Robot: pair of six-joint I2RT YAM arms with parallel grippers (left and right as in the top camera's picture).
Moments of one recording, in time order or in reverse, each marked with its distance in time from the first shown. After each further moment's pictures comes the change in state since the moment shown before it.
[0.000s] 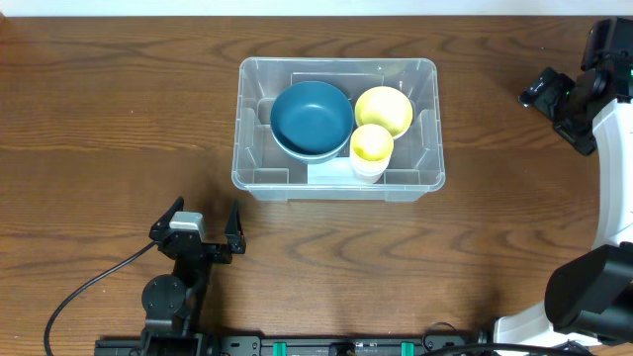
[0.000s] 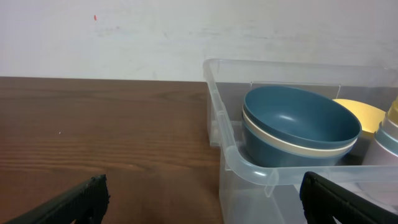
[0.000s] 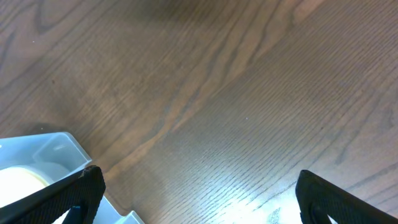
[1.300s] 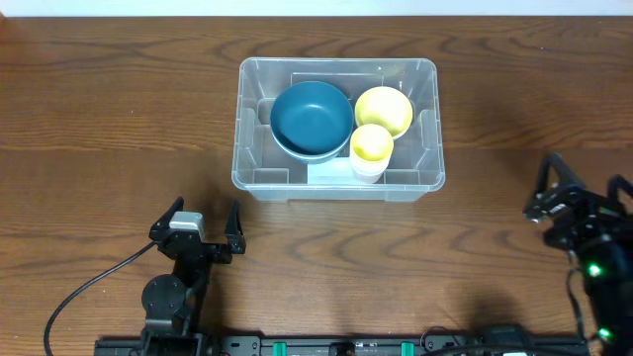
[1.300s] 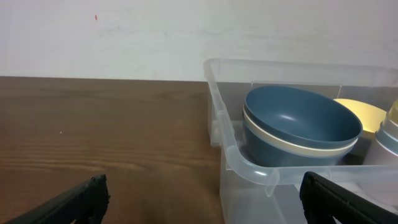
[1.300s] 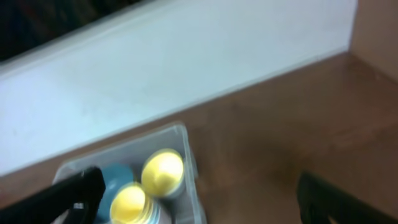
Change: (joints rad) left arm 0.000 0.000 0.003 -0.004 -0.003 0.001; right arm 0.318 -1.064 -0.373 0.194 0.077 -0.123
